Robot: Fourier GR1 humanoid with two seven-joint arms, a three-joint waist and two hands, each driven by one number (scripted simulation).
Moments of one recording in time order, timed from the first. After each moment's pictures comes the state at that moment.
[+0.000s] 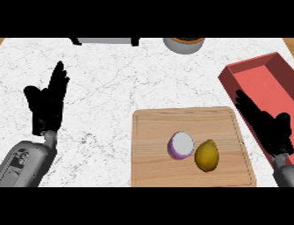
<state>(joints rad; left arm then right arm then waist) -0.30 0.31 -0.20 -1.43 0.13 0.44 0.19 -0.13 -0.43 0.18 -1.38 -0.23 0.03 0.08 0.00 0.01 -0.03</state>
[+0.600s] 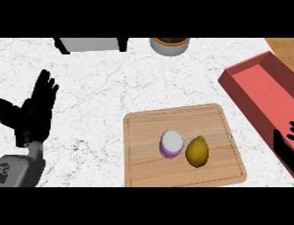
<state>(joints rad) -0.19 0.30 -0.11 -1.52 0.24 0.40 0.16 0.18 -0.33 -0.07 -1.58 -0.06 -0.59 -0.01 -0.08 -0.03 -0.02</state>
